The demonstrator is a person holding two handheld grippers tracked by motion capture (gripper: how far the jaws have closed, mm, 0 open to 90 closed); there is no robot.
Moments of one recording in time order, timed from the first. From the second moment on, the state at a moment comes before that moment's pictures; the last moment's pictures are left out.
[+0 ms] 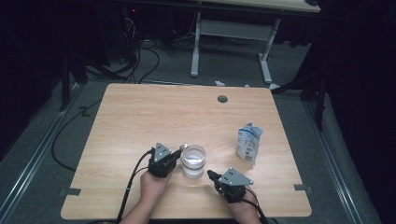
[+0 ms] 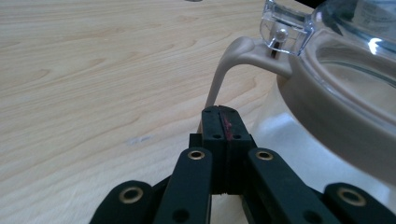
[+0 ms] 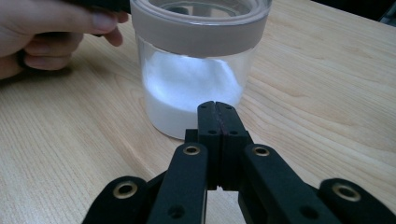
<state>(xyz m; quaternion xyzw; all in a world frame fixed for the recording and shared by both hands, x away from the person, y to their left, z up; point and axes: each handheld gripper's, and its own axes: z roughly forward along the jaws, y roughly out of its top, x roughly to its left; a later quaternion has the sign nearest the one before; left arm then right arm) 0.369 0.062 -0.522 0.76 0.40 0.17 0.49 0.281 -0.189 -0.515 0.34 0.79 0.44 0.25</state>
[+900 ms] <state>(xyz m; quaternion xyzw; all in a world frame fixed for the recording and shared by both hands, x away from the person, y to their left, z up) 0.327 0.178 -0.520 0.72 0.45 0.21 0.49 0.314 -0.187 -0.501 0.37 0.77 0.44 0.27</state>
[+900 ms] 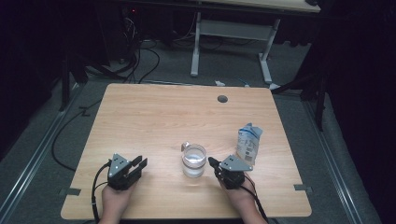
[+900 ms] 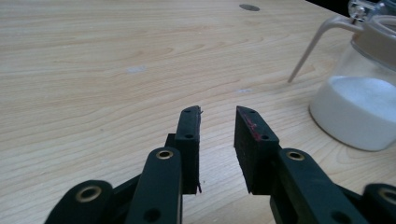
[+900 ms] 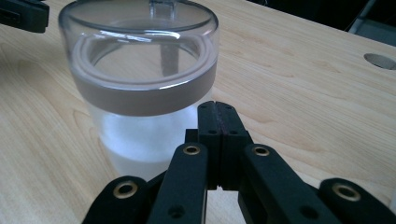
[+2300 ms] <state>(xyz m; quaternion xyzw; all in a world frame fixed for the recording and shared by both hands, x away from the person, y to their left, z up) 0.322 0.198 -0.521 0.71 0.46 0.22 0.49 0.284 -0.157 -0.500 0.32 0.79 0.46 0.26</state>
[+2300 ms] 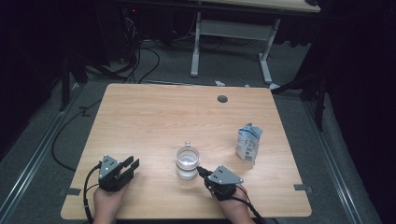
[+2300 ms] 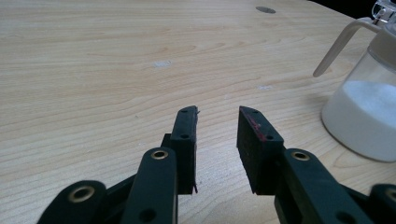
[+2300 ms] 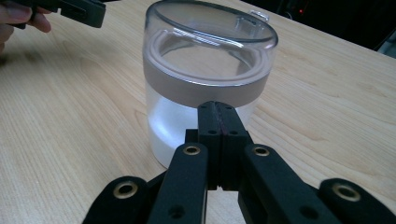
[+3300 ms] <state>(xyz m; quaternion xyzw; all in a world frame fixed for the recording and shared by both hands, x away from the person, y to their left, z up) 0.318 0.192 -0.522 0.72 0.45 0.22 0.48 0.284 -0.277 -0.506 0.44 0.72 0.45 0.29</state>
